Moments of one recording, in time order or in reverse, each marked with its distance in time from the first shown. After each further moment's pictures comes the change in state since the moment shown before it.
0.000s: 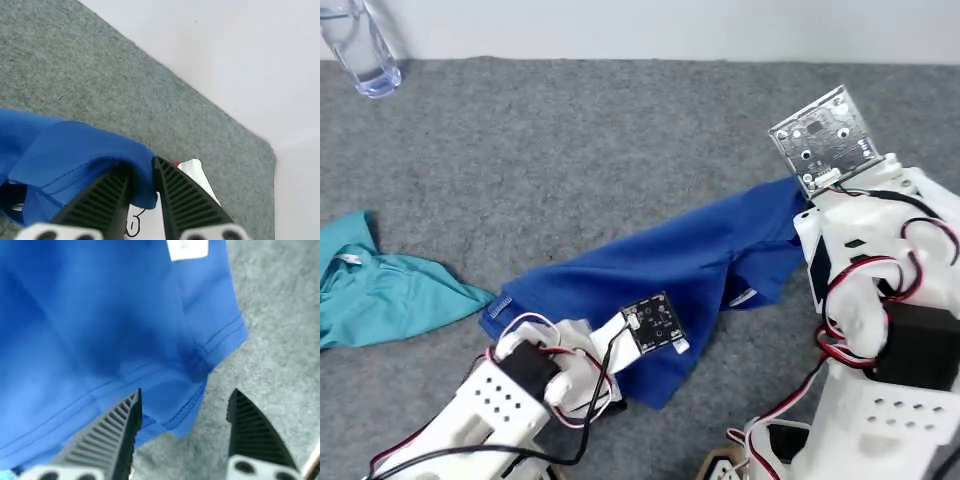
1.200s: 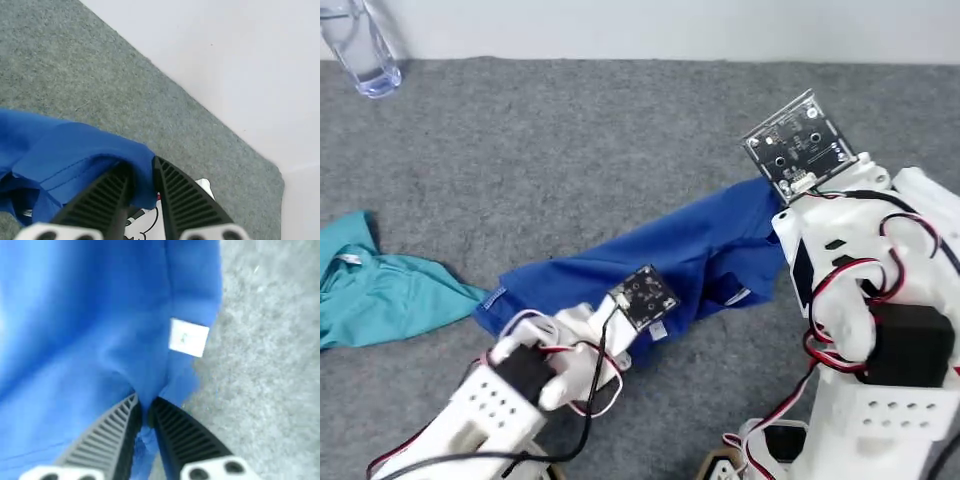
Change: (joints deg) left arm 0.0 -4.6 -1.8 -6.6 10.9; right arm -5.2 0.0 0.0 -0.6 0.0
